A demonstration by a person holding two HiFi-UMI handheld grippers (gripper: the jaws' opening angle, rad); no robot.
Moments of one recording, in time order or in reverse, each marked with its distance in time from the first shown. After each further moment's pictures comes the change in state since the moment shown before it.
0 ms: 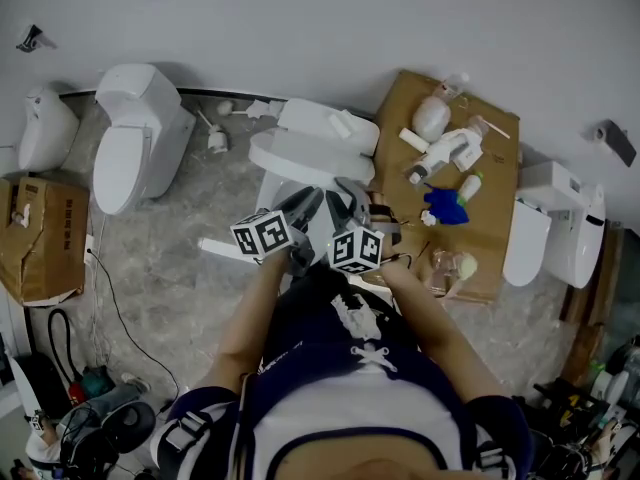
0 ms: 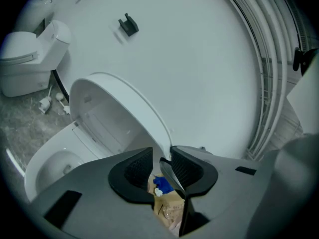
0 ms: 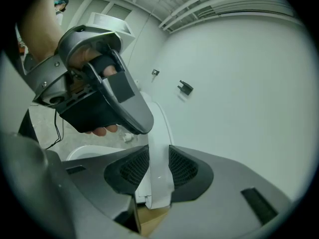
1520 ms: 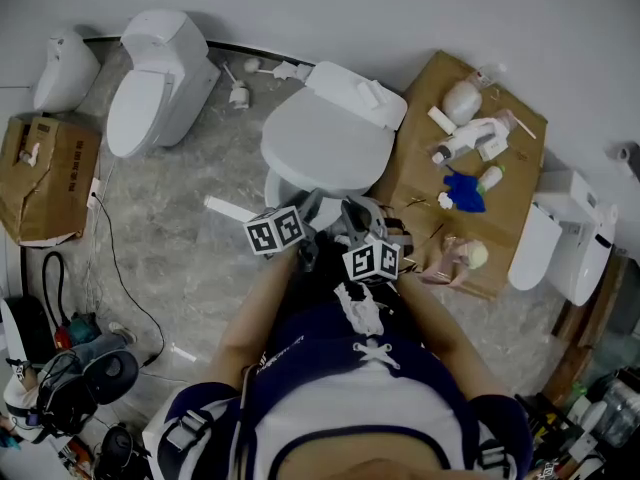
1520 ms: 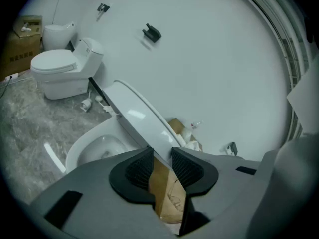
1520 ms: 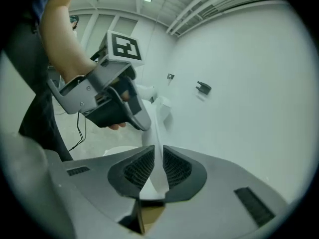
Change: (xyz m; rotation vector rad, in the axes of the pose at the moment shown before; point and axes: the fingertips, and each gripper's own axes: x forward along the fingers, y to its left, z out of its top) left arm -0.068 0.062 -0.089 -0.045 -0.002 0.349; right arm -0.065 0.104 -0.028 0.019 -0.054 0.219
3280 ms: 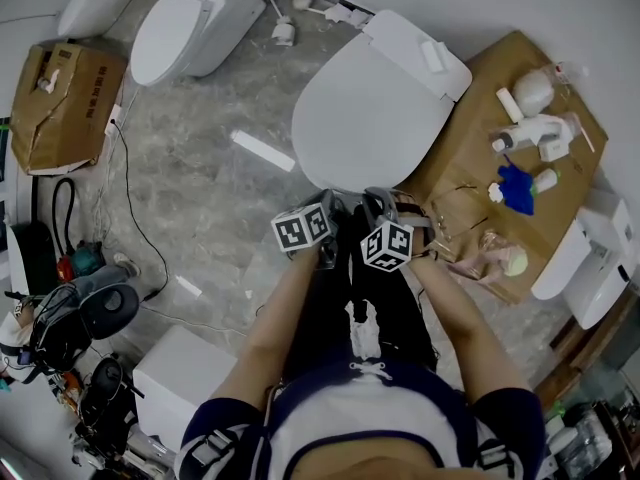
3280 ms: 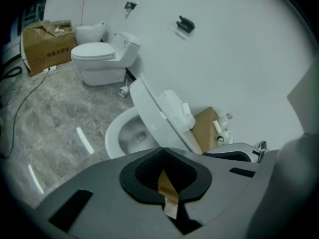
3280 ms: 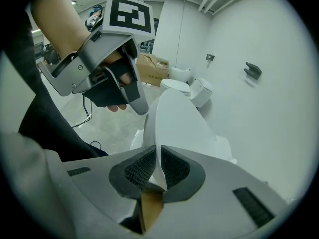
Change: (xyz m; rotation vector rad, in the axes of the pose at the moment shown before) left arm -0.027 0.114 -0.115 -0.140 0.070 0.305; right arm 0.056 0.132 -0.068 -0.182 0.150 0.386
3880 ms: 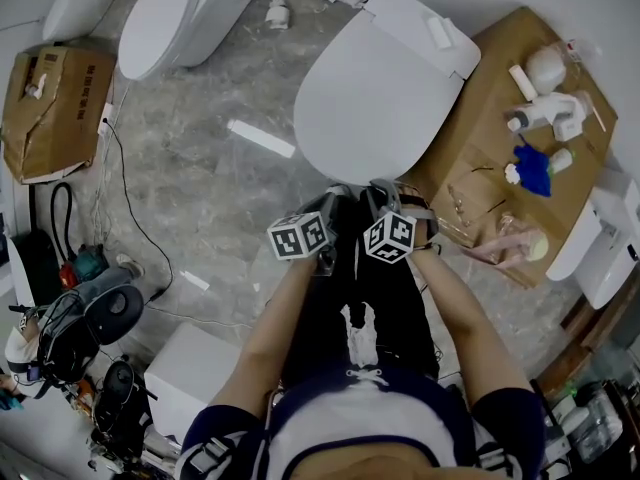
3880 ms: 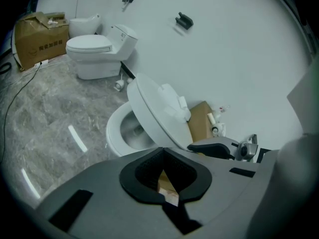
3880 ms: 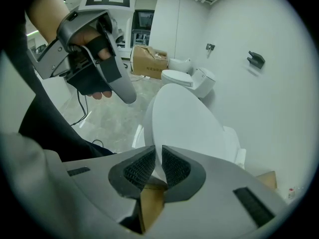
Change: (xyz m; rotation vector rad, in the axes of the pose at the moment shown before) left arm -0.012 0.037 -0.039 0.019 0.062 -0.074; right arm 0.040 0.040 -0.013 0.056 0.085 0.014
